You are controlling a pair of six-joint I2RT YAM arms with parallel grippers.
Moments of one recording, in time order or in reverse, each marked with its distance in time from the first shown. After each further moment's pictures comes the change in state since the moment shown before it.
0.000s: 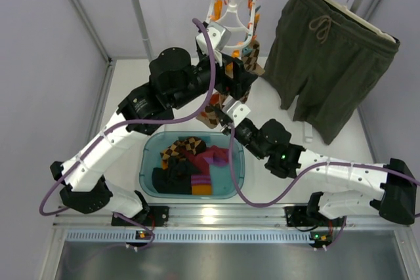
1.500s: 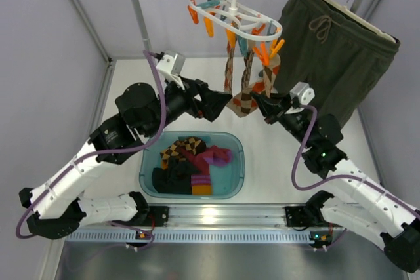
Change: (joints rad) left arm -0.002 -0.354 -0.440 0.105 -0.081 -0.256; right arm -0.518 -0.343 -0.191 -0.008 -0.503 0.410
